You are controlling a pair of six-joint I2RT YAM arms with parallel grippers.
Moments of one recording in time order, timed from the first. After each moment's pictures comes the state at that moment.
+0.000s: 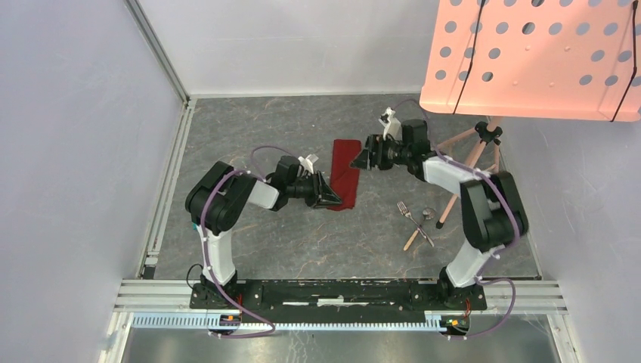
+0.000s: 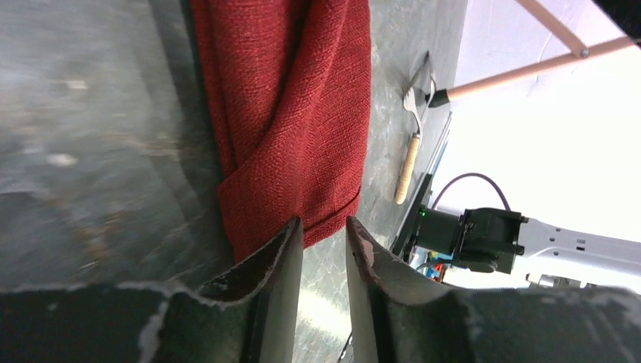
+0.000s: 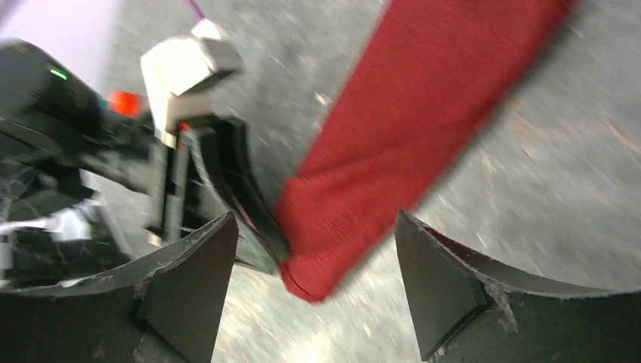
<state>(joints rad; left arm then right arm) -0.49 1.95 0.78 0.54 0.74 -0.89 0.26 1.78 1.03 0.19 -0.73 0.42</state>
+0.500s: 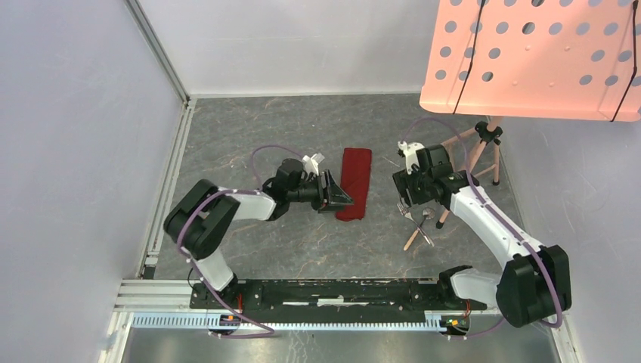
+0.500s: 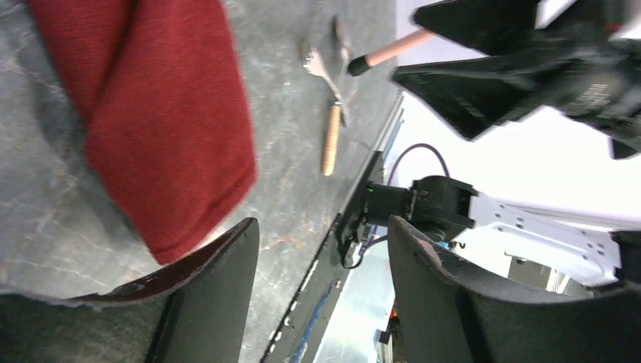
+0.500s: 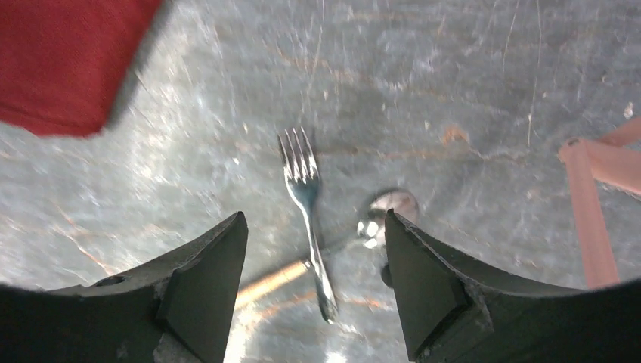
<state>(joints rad) -0.61 1.75 0.70 0.58 0.69 -1.01 0.30 1.22 0.85 -0.59 -0.02 -0.06</state>
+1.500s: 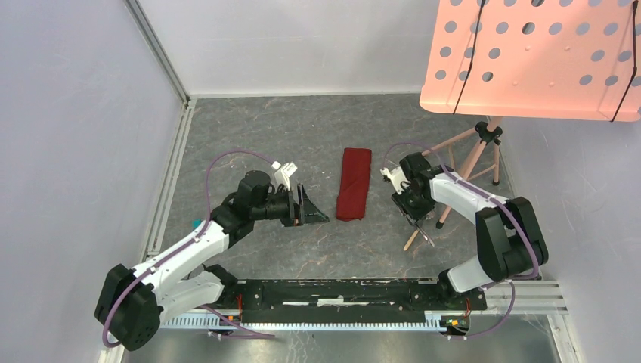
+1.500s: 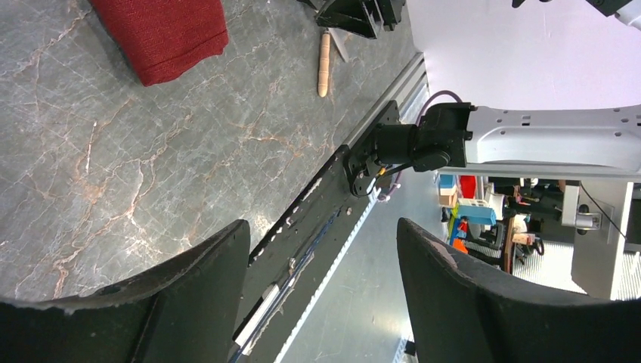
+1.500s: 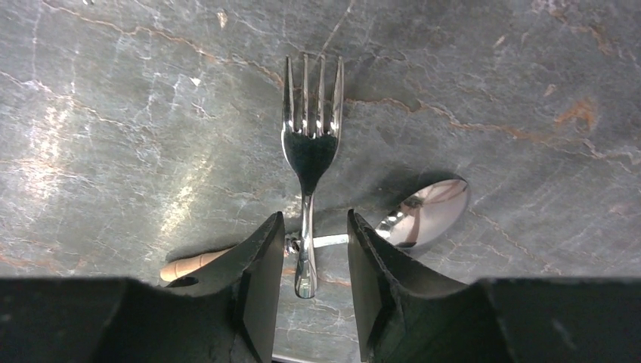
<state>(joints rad) -0.60 1.00 0.57 -0.06 0.61 -0.80 0.33 1.49 0.84 -0.73 0.02 -0.30</state>
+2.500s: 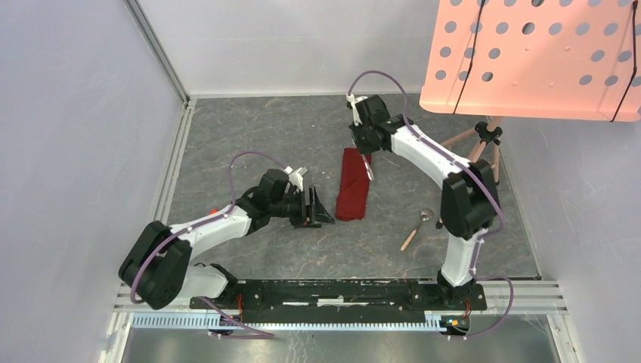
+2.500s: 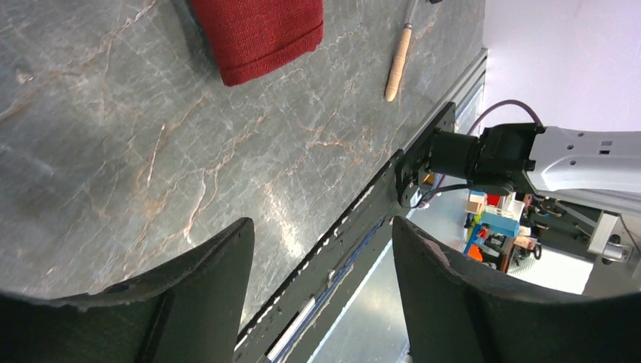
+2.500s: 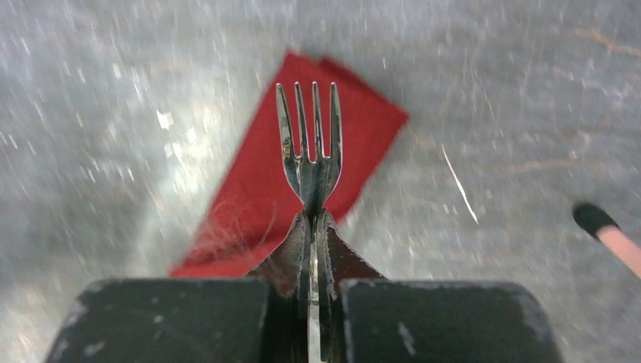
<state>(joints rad) -0.61 1.28 0.58 0.01 0.58 -0.78 0.50 1.84 1.52 -0.62 0.09 0.05</state>
